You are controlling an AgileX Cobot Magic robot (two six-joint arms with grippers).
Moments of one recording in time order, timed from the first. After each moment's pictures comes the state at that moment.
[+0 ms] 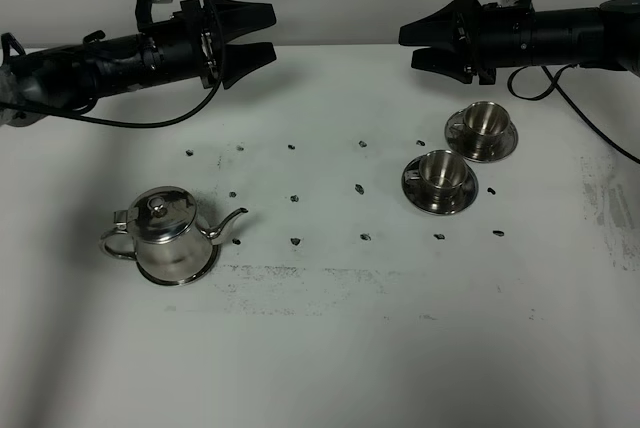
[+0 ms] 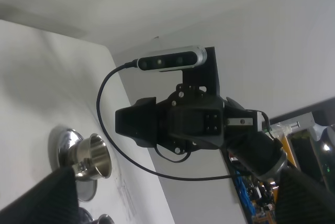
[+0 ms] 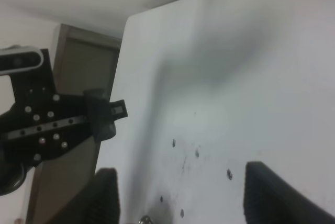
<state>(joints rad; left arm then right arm) -0.04 2.52 -1.83 -1.76 1.17 1.01 0.01 2.50 -1.98 1.42 1.17 -0.75</state>
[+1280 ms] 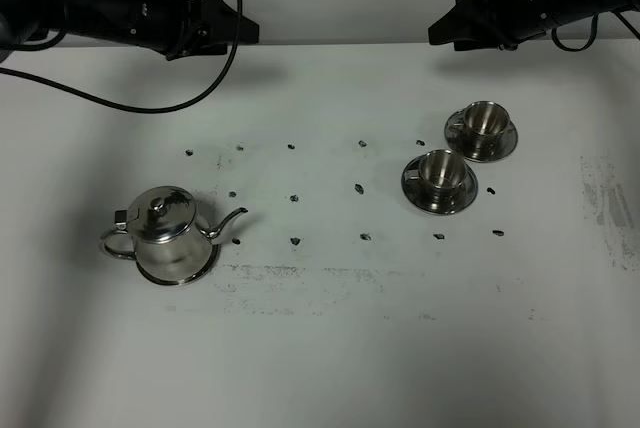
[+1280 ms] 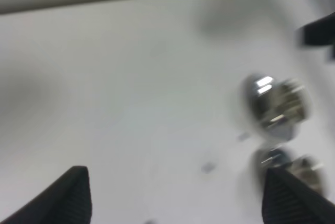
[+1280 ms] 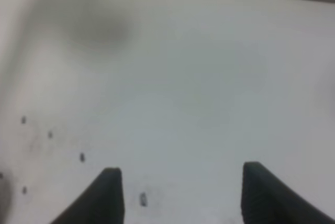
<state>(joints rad) -0.04 2.41 -2.04 -0.99 0.91 0.74 0.01 2.50 -2.27 0.86 1.12 -0.59</state>
